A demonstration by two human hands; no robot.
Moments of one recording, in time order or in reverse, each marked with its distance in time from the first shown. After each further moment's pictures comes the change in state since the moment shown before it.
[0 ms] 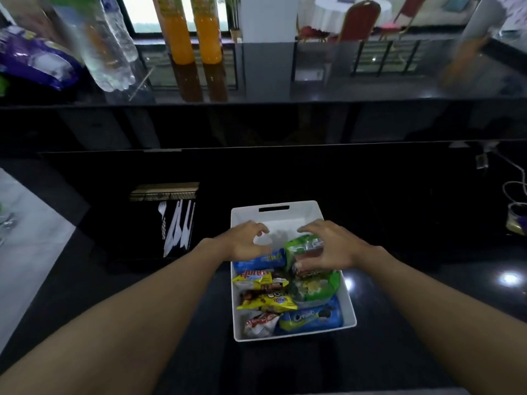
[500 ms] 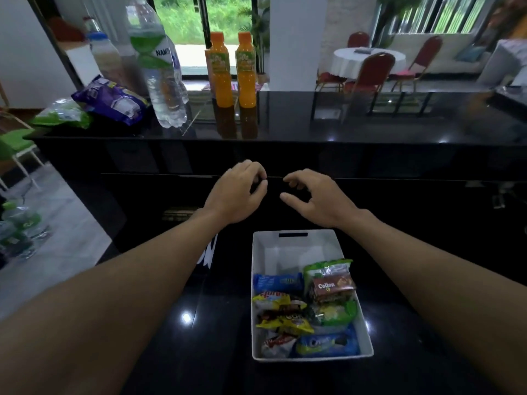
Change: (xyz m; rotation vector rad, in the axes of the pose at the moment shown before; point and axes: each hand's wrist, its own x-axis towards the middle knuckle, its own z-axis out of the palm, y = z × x) left_hand -0.049 0.018 -0.139 0.135 0.879 0.301; right_hand 0.051 -0.088 -0.115 0.204 0.541 -0.377
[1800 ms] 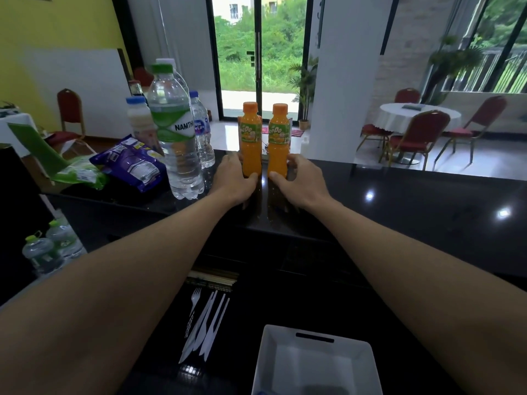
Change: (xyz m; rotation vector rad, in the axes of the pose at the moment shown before) left_hand 0.183 -0.116 -0.028 -0.006 0.181 -0.626; right_hand 0.263 0.029 0.015 0.233 0.172 0.148
